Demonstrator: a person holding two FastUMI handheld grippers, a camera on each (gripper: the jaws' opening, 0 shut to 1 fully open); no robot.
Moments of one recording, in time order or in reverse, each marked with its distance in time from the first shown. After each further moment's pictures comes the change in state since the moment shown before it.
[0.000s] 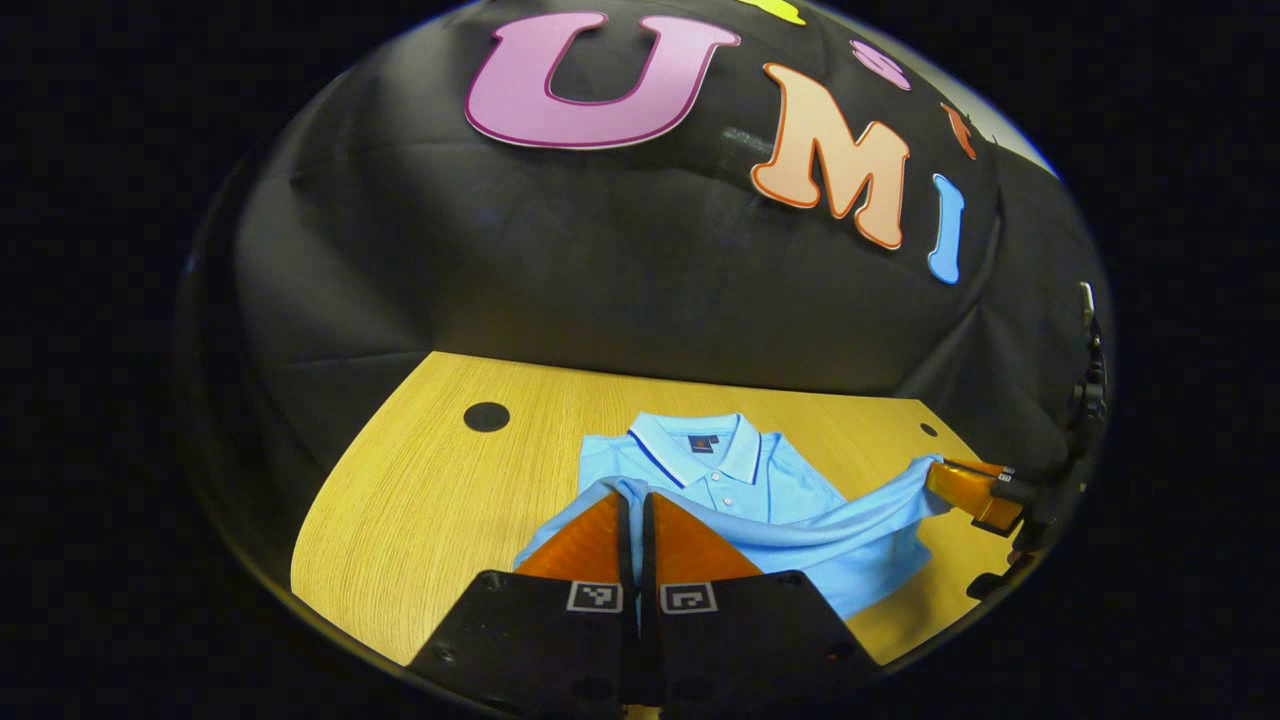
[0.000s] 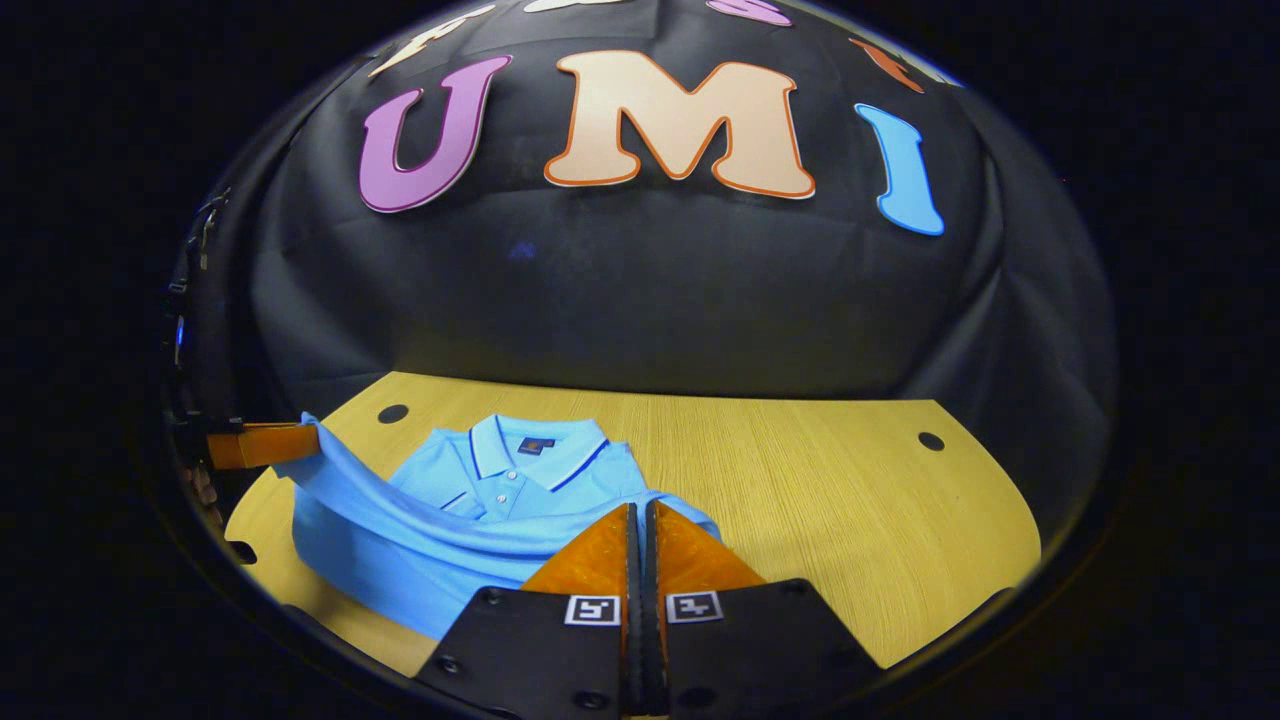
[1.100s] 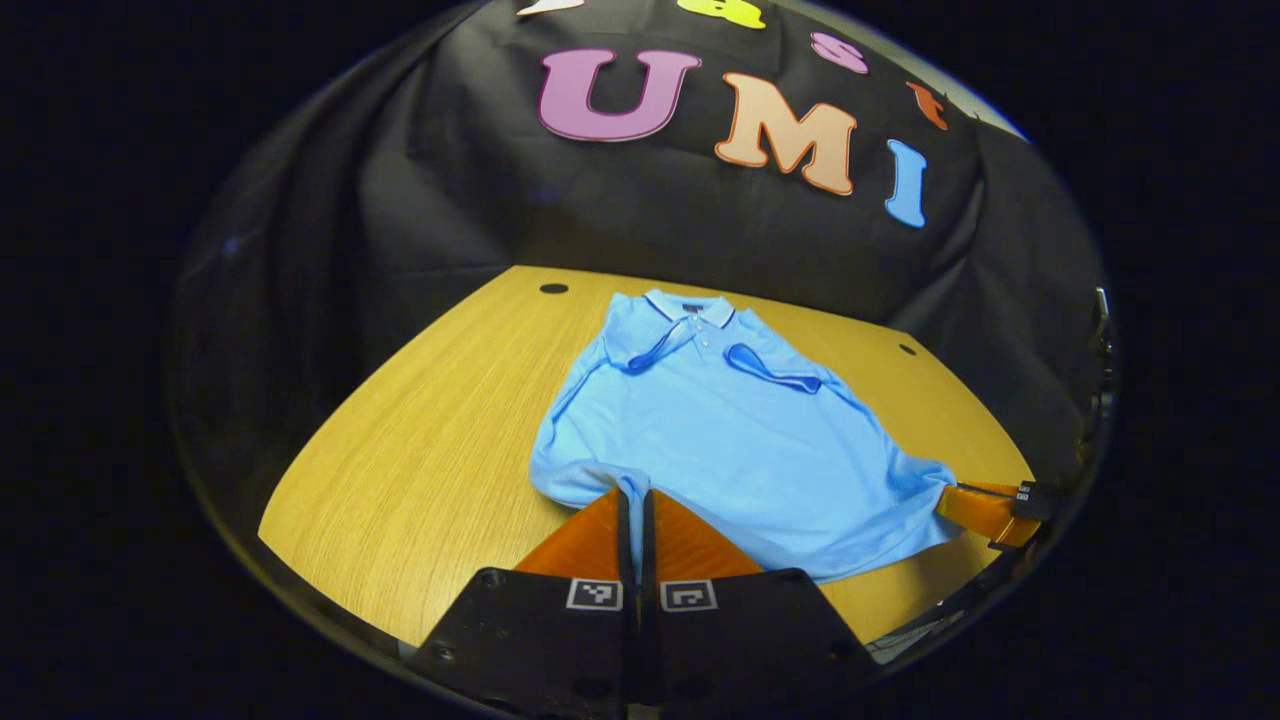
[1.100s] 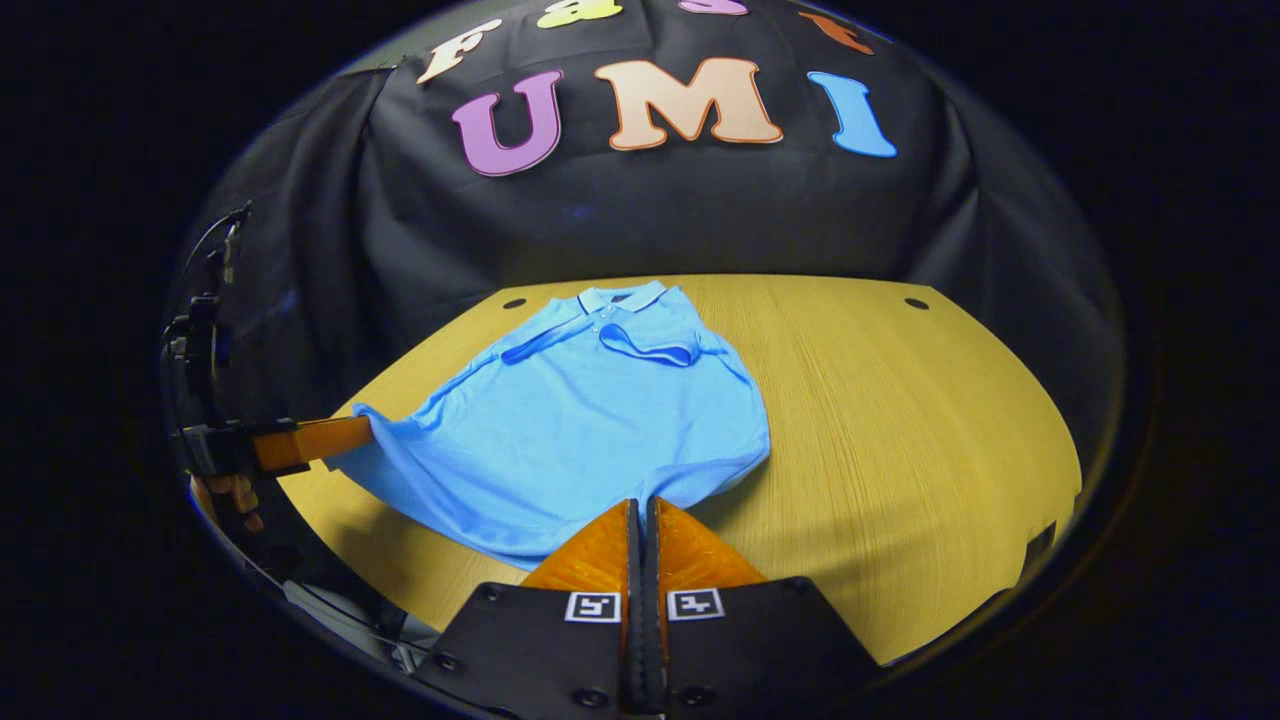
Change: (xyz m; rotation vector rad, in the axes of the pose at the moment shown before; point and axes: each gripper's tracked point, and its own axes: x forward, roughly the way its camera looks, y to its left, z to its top) left arm -0.242 -0.070 -0.165 -0.017 0.018 0.138; right arm -0.274 -0.017 -0.164 0.058 0.125 0.219
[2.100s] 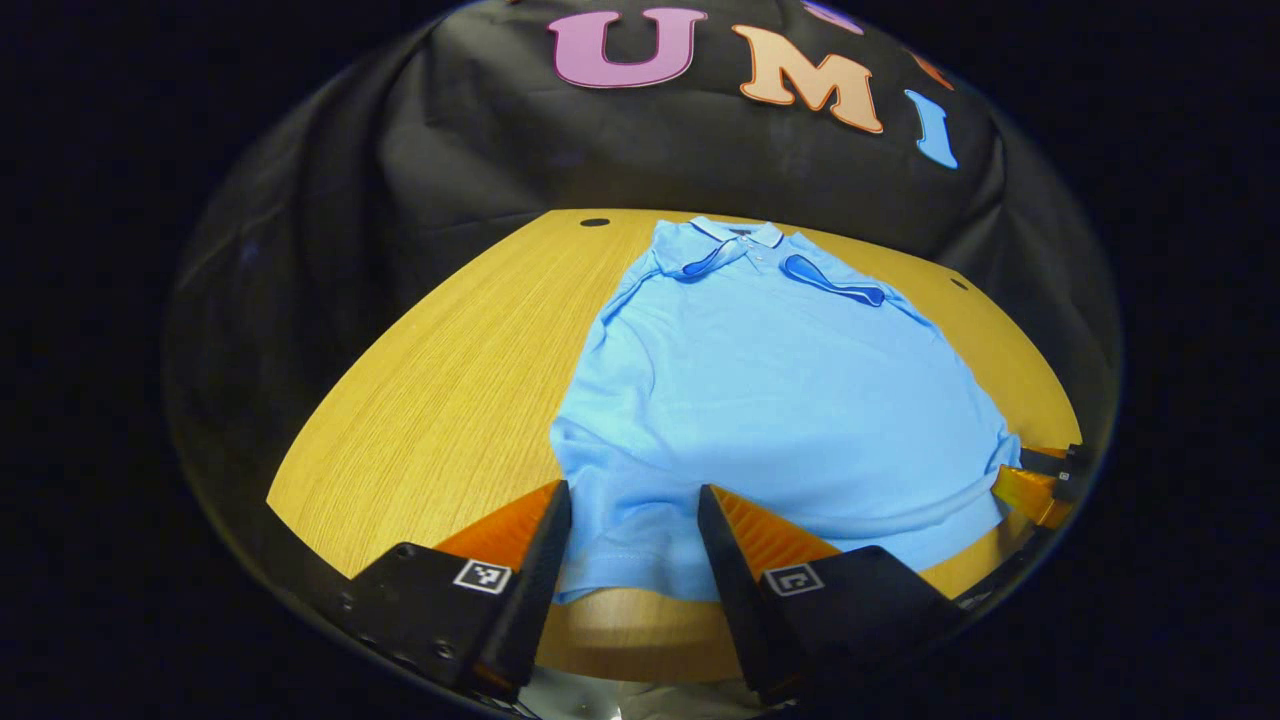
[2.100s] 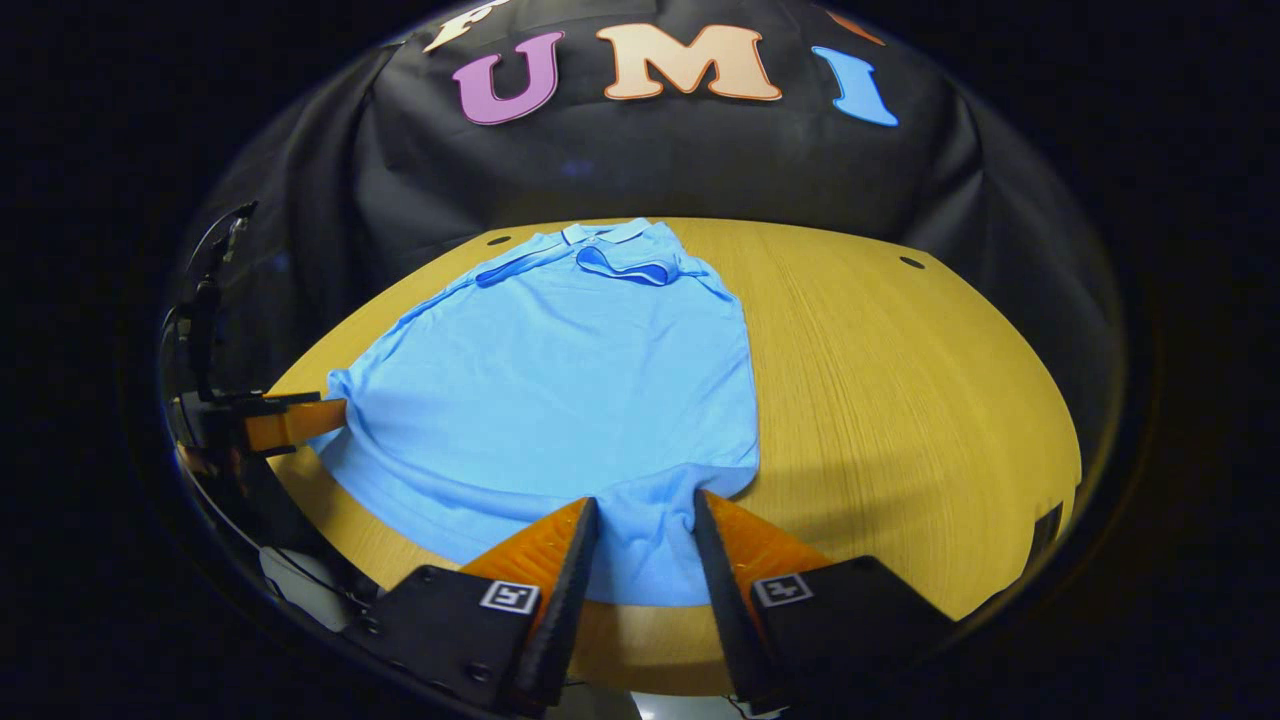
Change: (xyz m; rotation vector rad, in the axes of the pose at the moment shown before) left arm -0.002 0.036 -0.100 0.052 0.179 0.135; right arm -0.002 -0.022 -0.093 -0.046 0.170 -0.013
